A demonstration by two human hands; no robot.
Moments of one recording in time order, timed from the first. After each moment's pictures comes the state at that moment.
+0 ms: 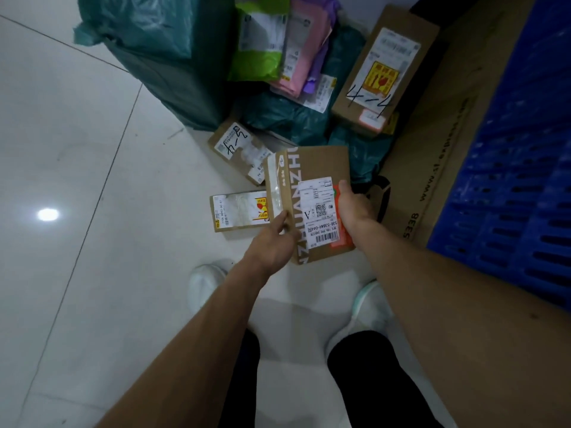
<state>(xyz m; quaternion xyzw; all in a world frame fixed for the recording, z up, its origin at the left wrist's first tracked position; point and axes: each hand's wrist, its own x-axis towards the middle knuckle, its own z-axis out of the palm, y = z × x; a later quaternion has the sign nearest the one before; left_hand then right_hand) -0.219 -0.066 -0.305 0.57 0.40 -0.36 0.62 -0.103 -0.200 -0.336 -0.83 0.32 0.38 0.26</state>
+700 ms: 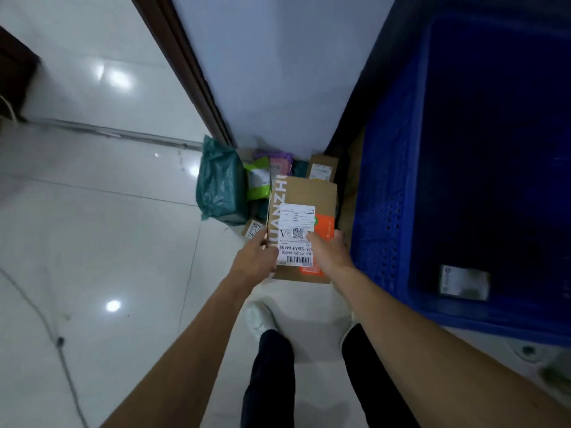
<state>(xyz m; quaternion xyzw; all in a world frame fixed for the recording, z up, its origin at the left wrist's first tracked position) -0.159 0.001 0.069 0.73 0.34 -0.31 0.51 -0.114 -0.161 0.049 -0.75 0.31 0.38 0.44</state>
